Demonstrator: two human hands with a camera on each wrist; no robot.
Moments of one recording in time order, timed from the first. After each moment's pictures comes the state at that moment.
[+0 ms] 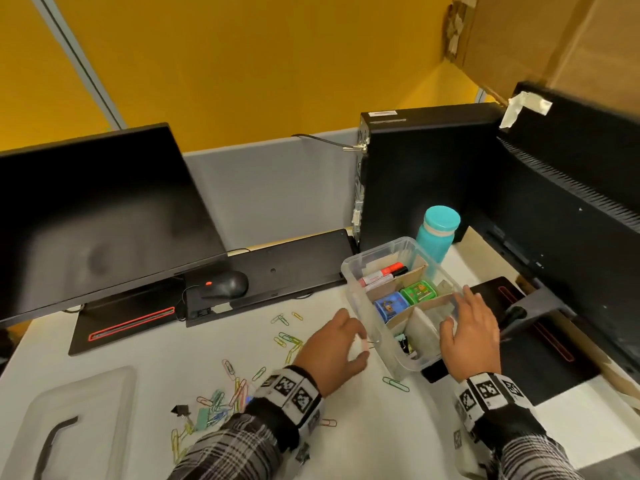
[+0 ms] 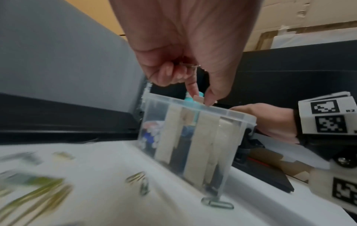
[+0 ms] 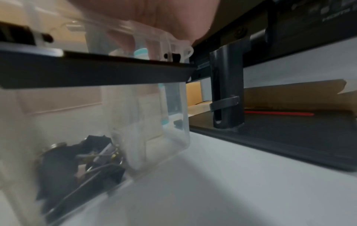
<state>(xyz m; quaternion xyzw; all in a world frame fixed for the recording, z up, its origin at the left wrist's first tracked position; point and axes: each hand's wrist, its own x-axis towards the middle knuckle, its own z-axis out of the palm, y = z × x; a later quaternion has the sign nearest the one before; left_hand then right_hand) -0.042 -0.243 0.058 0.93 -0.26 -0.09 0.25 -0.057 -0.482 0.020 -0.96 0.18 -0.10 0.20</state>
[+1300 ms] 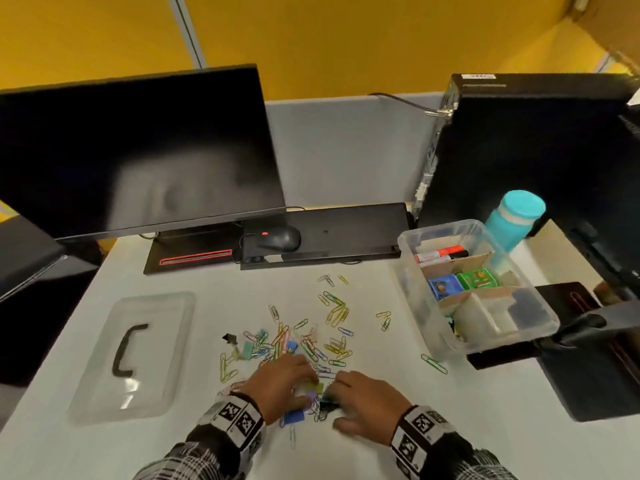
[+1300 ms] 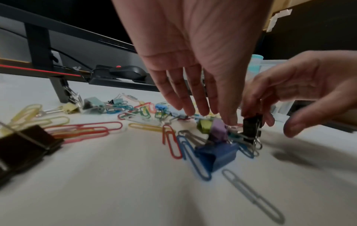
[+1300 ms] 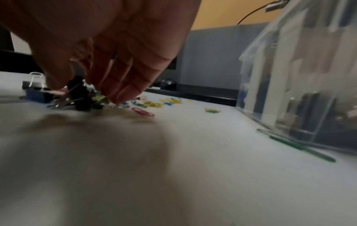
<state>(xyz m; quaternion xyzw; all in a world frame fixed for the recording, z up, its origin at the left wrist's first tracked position) -0.131 -0.104 -0.017 0.94 -0.18 -0.21 0.18 -0.122 -0.318 -0.031 -0.88 -0.40 0.22 0.15</state>
